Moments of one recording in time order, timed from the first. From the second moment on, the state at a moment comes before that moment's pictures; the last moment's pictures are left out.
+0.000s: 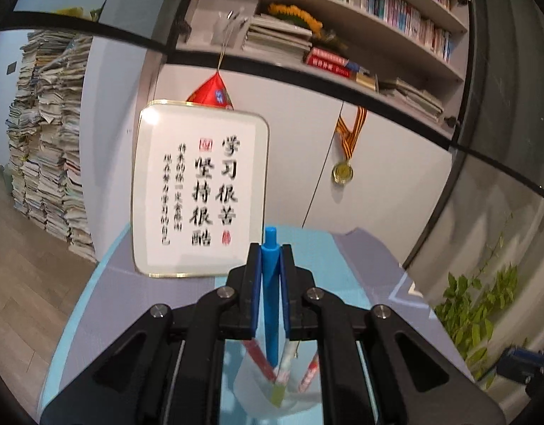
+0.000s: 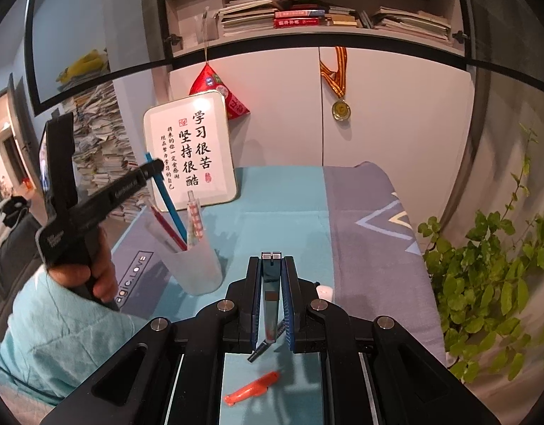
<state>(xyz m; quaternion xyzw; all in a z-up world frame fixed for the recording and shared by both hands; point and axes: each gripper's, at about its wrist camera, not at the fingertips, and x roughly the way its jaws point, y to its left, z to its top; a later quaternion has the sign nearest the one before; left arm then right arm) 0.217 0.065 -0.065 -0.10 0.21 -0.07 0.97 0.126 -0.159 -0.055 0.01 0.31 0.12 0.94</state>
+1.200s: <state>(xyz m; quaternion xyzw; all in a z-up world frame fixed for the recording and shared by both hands) 0.137 0.113 -0.095 -0.07 0.27 -0.10 0.95 0.186 -0.035 -0.021 -0.07 0.25 0.20 0.95</state>
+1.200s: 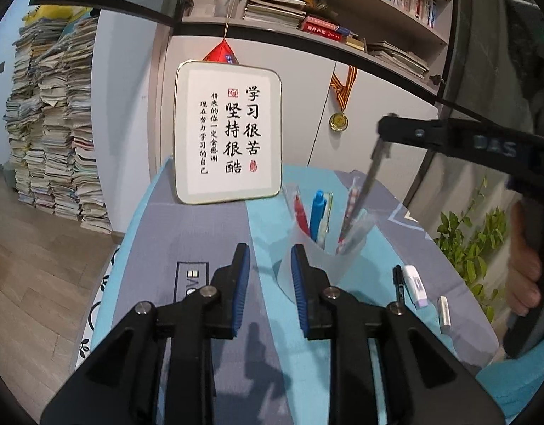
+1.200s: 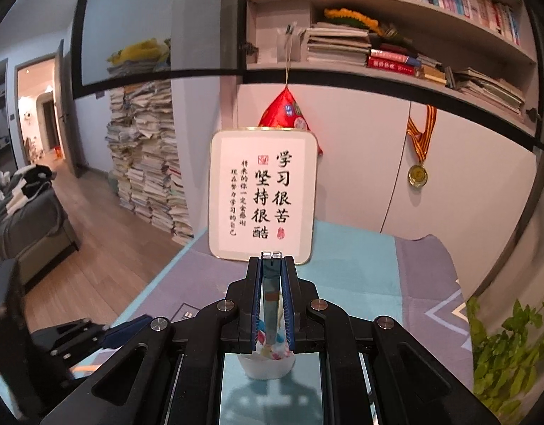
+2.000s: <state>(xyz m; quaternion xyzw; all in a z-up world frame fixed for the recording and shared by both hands) 0.142 0.106 -0.110 -0.07 0.30 -0.12 0.94 0.211 -0.033 -0.063 -0.07 0.32 0.18 0.92</state>
